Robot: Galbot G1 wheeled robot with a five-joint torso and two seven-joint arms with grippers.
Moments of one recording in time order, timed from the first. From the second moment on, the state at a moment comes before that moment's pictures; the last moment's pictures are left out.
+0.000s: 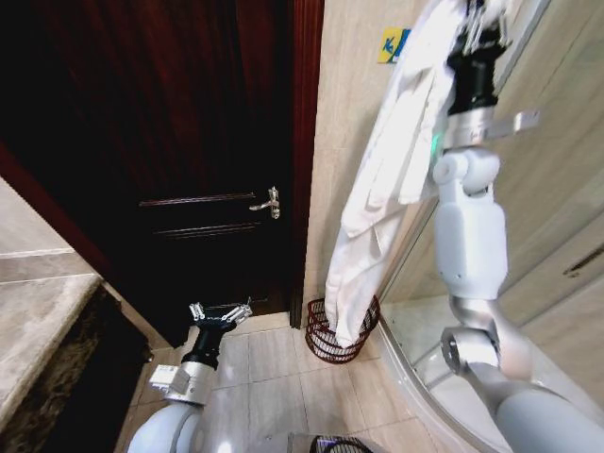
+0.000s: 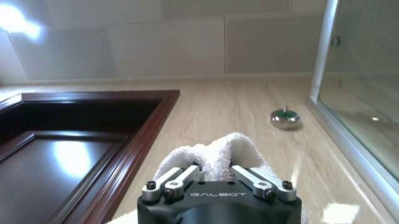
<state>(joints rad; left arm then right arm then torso) 1.82 -1.60 -0.61 -2.40 -0.15 0.01 0.16 -0.25 1.23 0.45 1.57 0.53 0.39 -0.23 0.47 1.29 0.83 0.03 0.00</state>
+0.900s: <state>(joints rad) 1.82 -1.60 -0.61 -2.40 -0.15 0.01 0.16 -0.67 1.26 0.49 1.70 0.51 0.46 -0.26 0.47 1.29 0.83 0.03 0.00</state>
